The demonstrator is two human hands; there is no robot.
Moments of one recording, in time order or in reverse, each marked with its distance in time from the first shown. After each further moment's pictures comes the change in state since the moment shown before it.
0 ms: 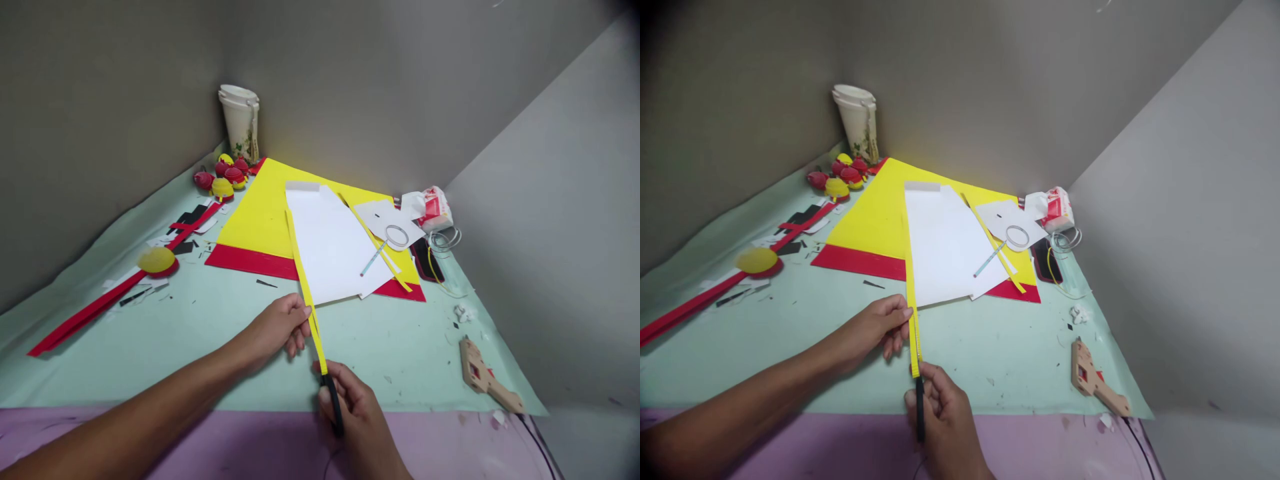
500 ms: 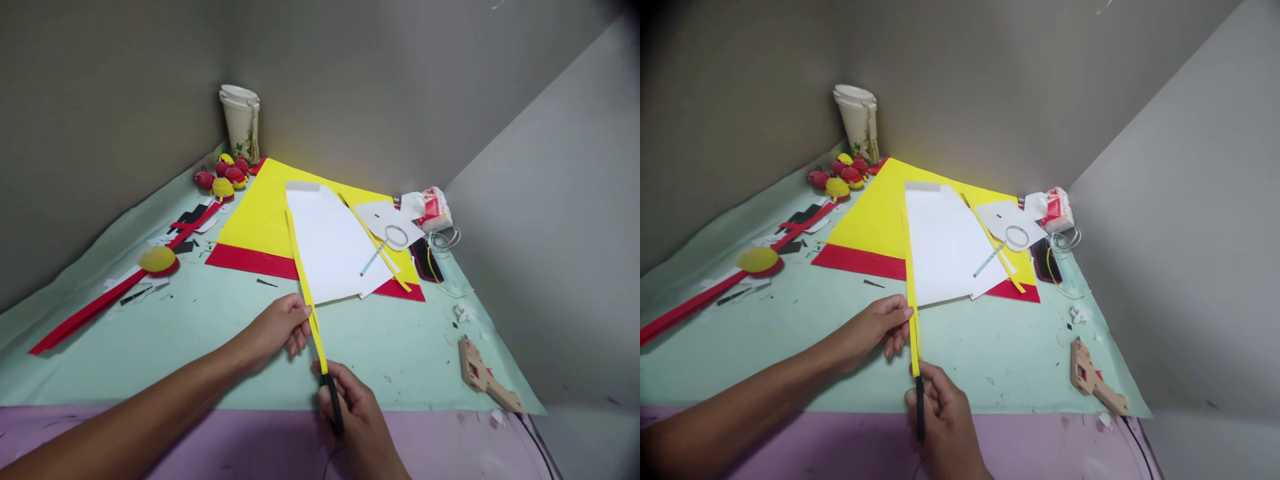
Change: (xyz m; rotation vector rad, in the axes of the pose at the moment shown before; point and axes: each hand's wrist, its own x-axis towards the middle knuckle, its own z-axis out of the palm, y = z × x) left_hand -0.001 0.002 0.002 -0.014 0.002 -0.023; right_hand -0.002 0.001 -0.002 -0.056 -0.002 -0.039
